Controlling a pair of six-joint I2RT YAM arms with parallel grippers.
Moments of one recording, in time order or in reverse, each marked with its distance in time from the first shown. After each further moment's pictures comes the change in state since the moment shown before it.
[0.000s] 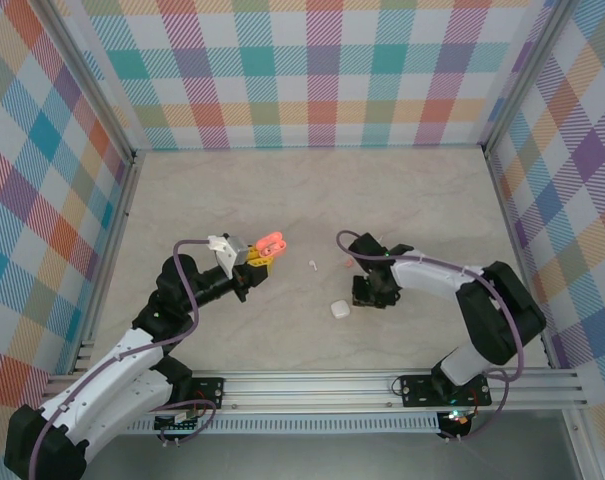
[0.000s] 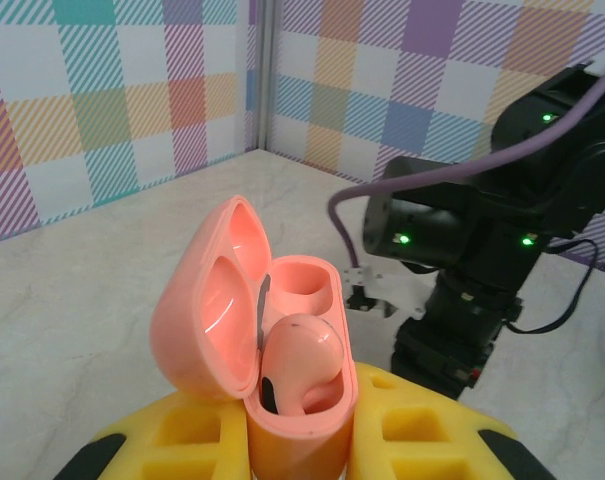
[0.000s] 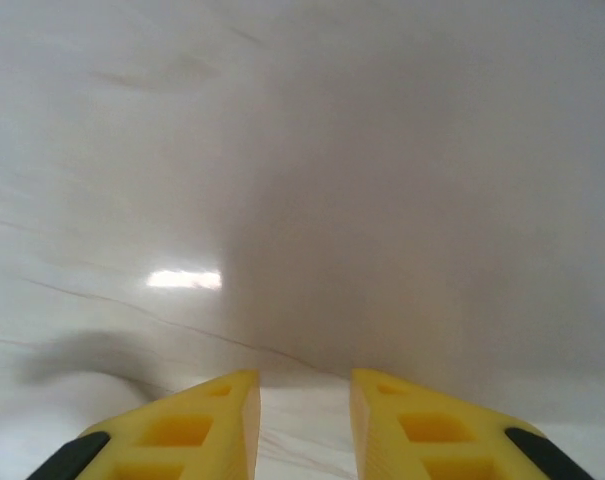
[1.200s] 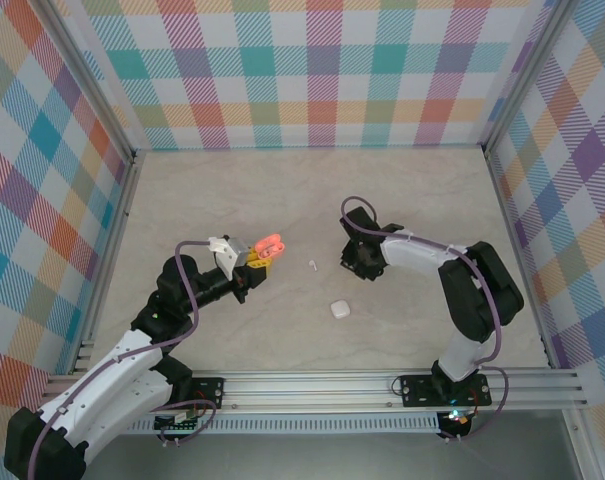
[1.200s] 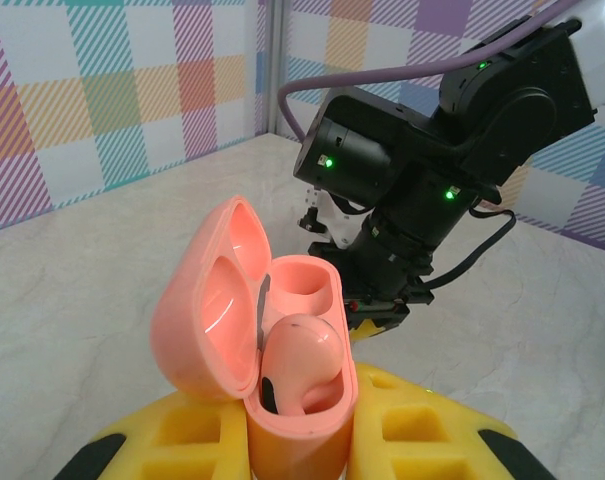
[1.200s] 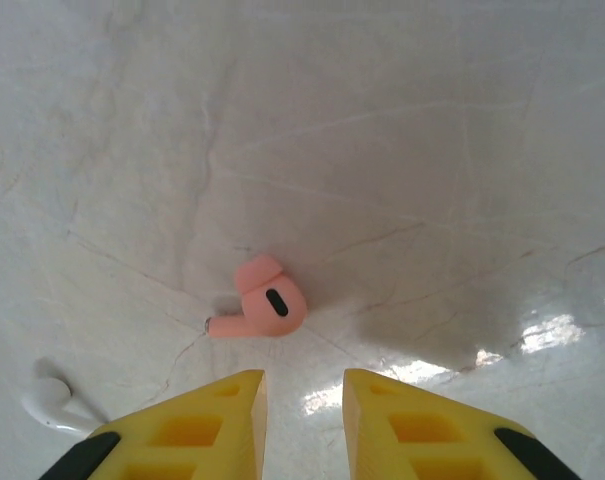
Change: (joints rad) left arm 0.000 -0.010 0.000 -0.049 -0.020 0.026; right arm -0.062 0.139 0.171 0.134 0.110 0.418
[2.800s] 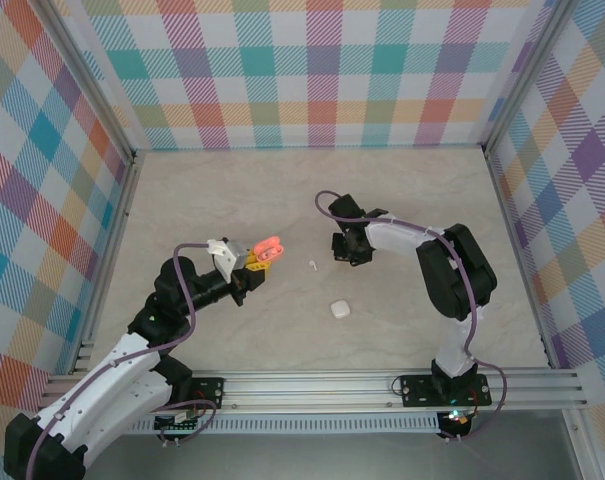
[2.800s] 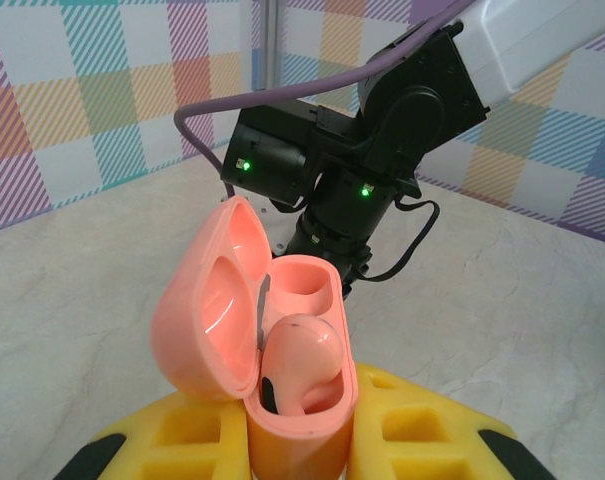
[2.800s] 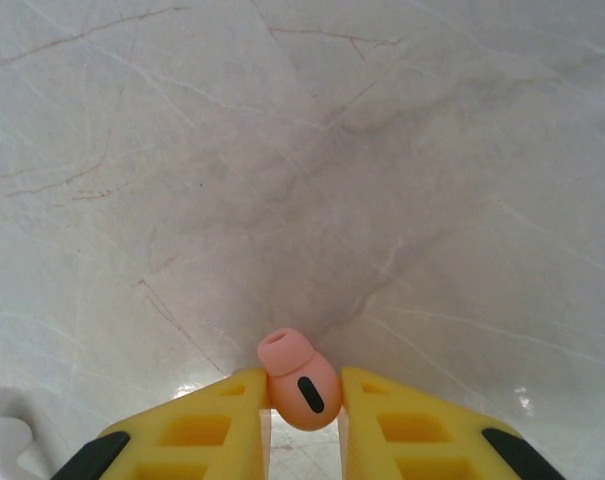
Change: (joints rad) left arm 0.000 -0.039 0.002 -0.045 0.006 0.018; right arm -0.006 0.192 0.211 -0.064 0.029 -0.505
